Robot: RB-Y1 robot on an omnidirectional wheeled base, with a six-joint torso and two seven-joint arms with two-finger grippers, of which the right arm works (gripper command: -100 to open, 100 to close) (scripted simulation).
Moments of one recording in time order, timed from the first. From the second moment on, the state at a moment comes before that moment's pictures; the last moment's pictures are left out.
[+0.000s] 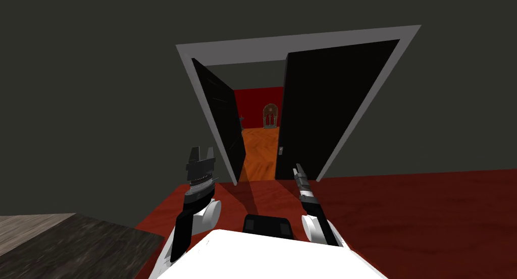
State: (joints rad) arm 0.34 -0.06 0.08 -1.57 -0.06 -0.63 0.06
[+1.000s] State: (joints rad) arm 0.29 -0.05 0.08 -1.32 -0.05 -0.68 0.05
